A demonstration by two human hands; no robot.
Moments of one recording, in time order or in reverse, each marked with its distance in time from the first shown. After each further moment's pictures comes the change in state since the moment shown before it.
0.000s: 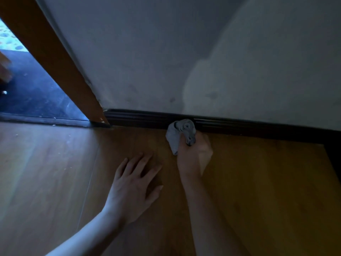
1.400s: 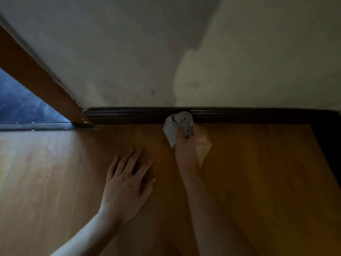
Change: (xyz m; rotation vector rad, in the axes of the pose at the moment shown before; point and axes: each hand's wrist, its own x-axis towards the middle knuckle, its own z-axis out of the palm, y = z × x) left_hand 0.002 0.007 0.012 -0.036 0.062 -0.005; right_hand 0.010 0.012 -0.017 -0.021 0.050 0.066
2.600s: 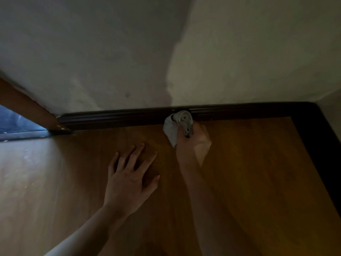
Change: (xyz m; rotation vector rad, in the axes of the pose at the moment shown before) left_hand 0.034 0.031 0.021 0.072 0.055 0.080; right_hand 0.027 0.030 -0.025 -0.038 0.037 -0.007
